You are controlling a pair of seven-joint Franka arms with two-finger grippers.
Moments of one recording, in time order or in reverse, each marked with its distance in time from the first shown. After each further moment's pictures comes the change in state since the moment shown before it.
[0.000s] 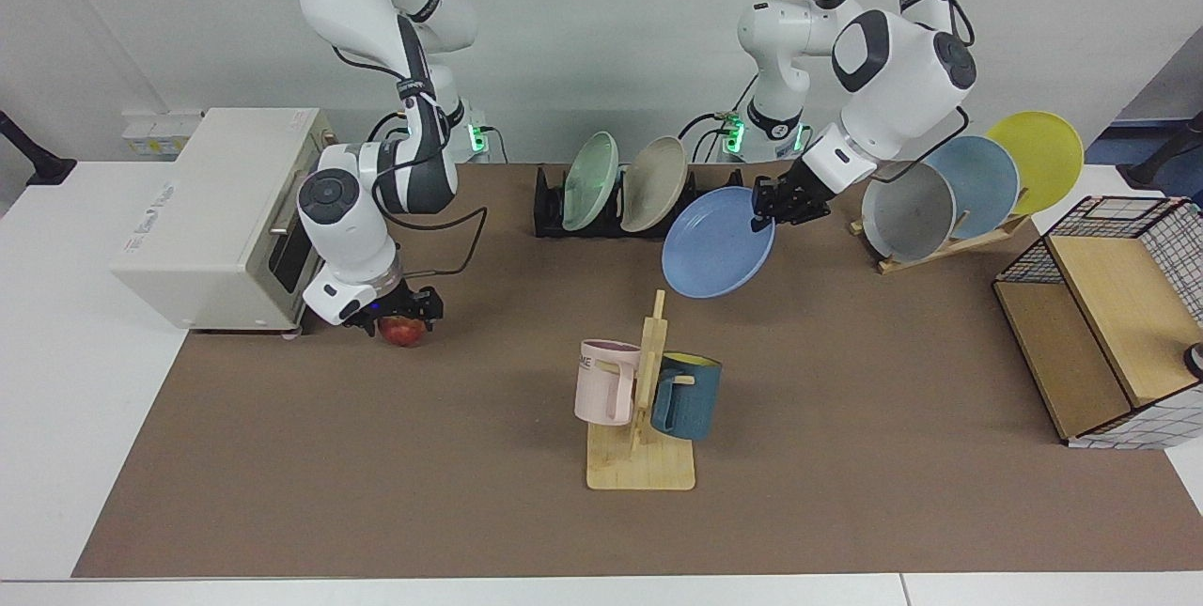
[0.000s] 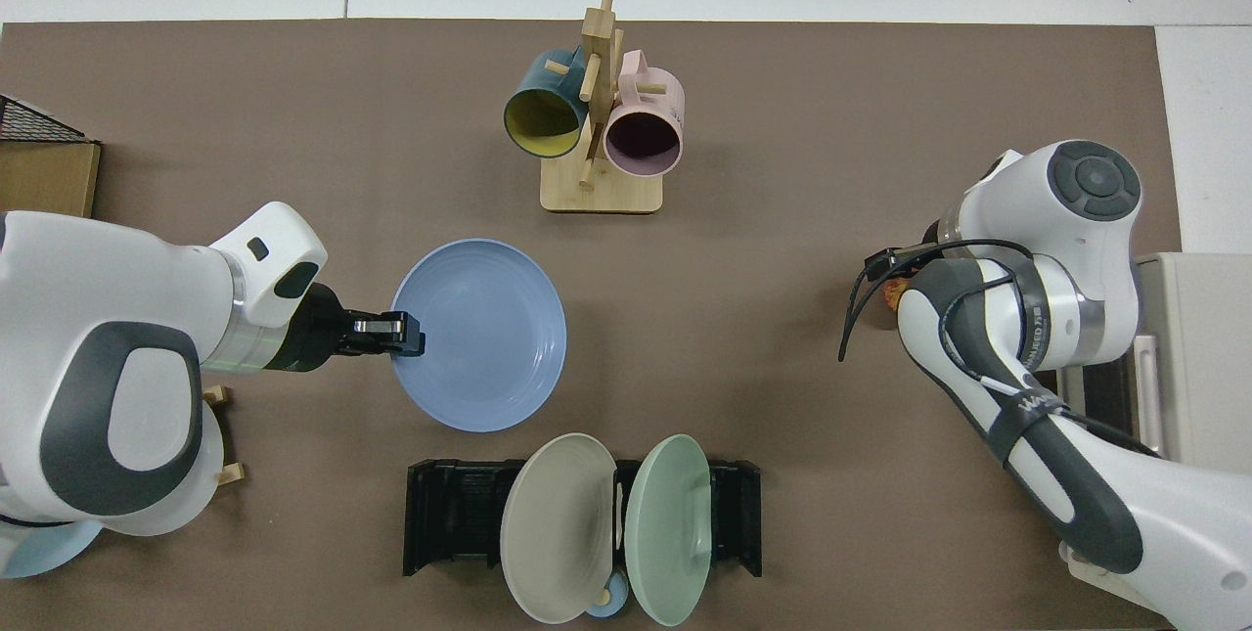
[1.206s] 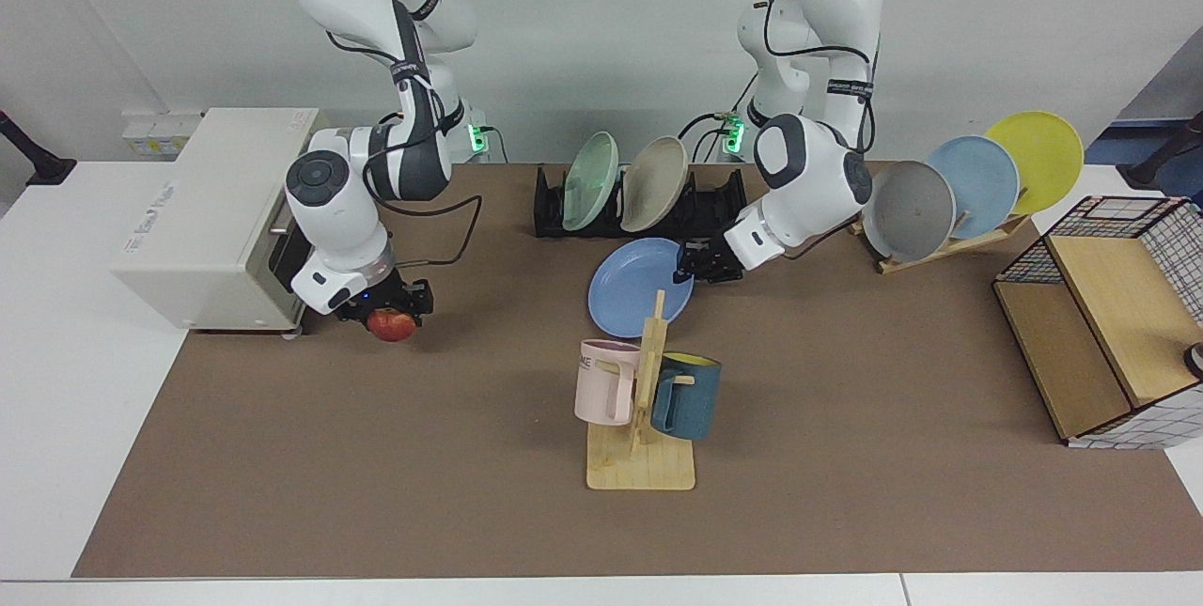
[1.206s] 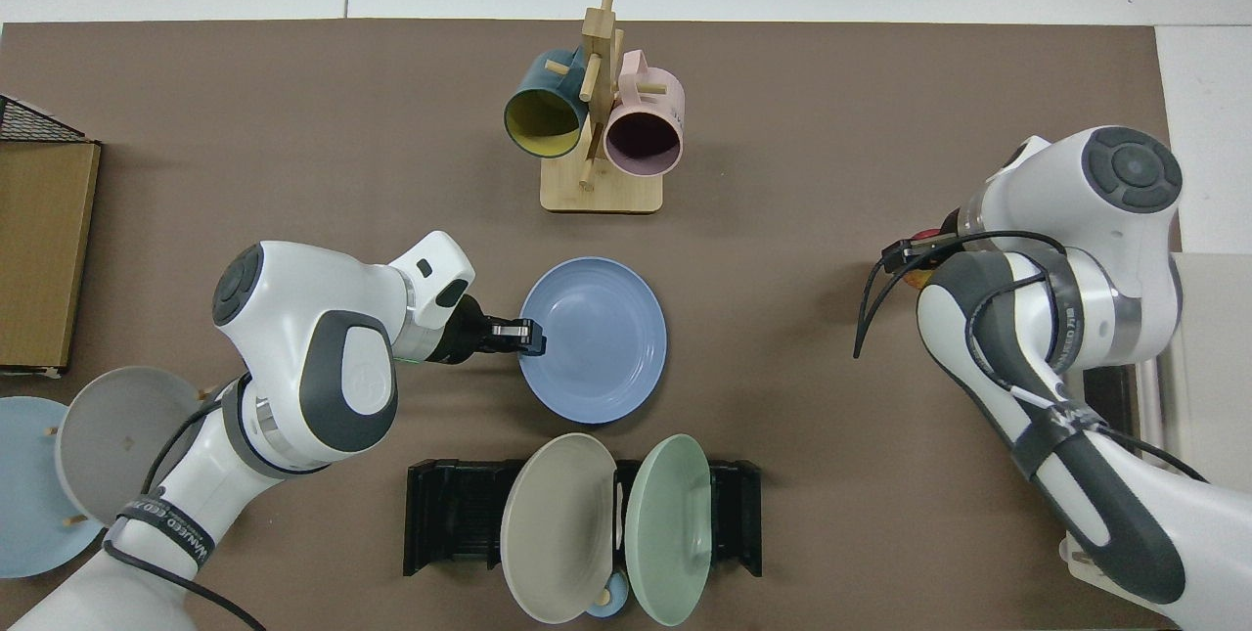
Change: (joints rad) left arm -0.058 0.265 -0.125 -0.060 -0.240 0.310 0.207; right arm -0.003 -0.055 0.001 0.033 -0.005 -0.061 -0.002
